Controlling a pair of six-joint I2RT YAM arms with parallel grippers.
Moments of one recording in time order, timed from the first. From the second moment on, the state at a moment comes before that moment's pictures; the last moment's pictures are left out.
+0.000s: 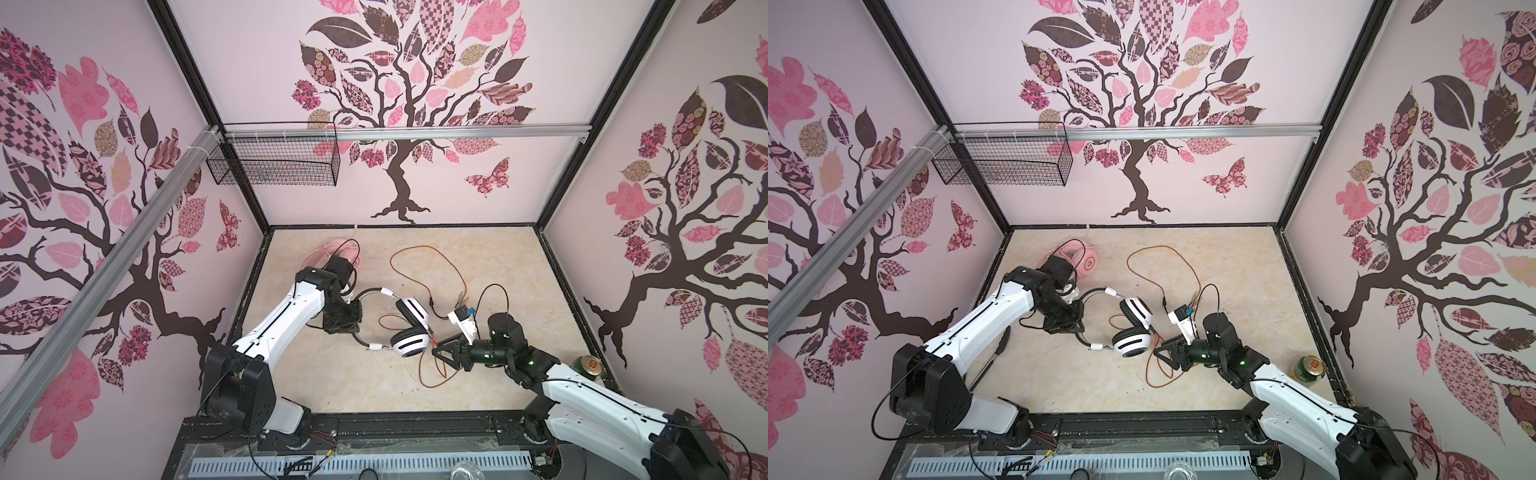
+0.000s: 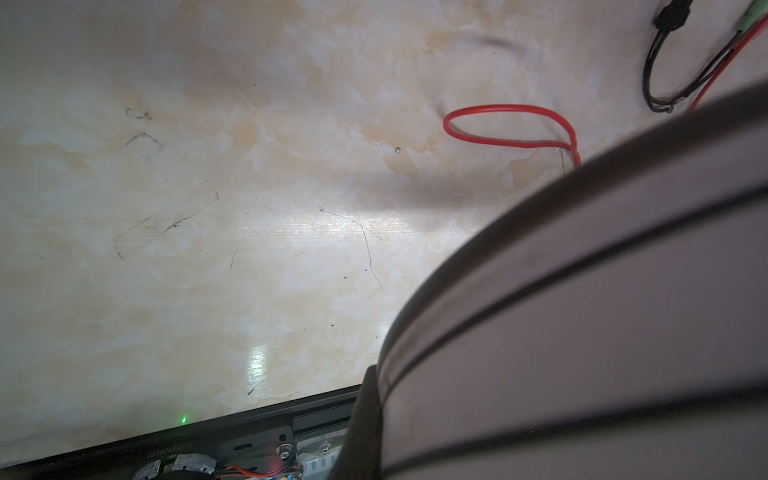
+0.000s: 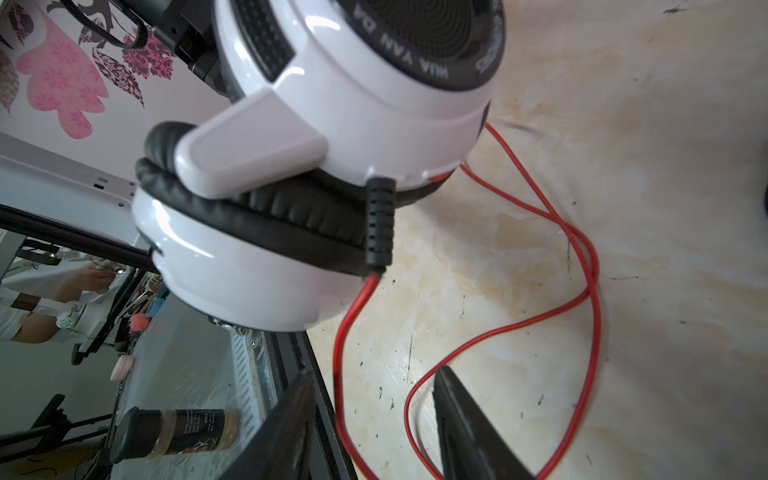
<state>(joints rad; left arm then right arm) -0.37 1.45 1.19 -1.19 0.30 -0.45 0.63 0.91 0.33 0.09 -0.62 0.42</state>
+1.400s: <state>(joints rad) -0.29 1.36 1.19 -1.20 0.24 -0.41 0.68 0.63 0.40 -0.14 -0.21 0.40</state>
